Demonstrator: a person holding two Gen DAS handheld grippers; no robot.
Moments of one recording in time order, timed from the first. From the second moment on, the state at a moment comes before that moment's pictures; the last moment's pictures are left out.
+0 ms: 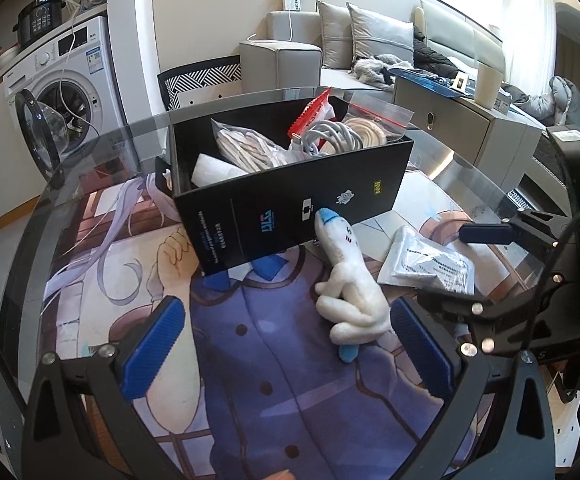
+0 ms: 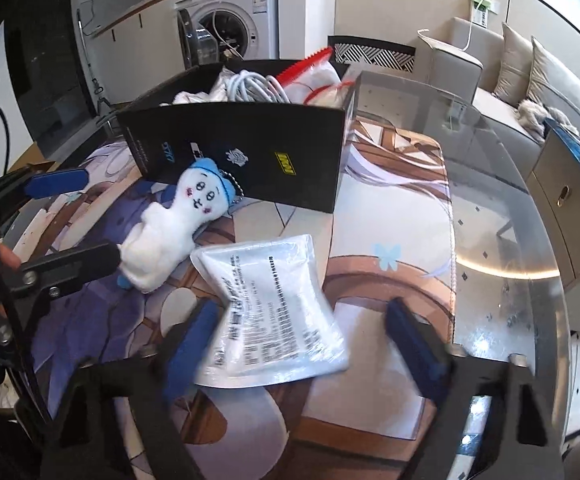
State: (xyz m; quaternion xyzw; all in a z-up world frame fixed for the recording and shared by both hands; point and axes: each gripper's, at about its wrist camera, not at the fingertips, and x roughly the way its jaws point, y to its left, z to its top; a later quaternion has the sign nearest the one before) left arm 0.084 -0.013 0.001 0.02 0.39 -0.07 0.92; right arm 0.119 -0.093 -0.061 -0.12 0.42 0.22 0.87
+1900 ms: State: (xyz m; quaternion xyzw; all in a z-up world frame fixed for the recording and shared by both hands) left arm 0.094 -0.027 -0.004 -0.02 0.40 -0.14 0.91; right arm 0.124 -0.115 -0.059 -0.12 0.41 0.23 0.88
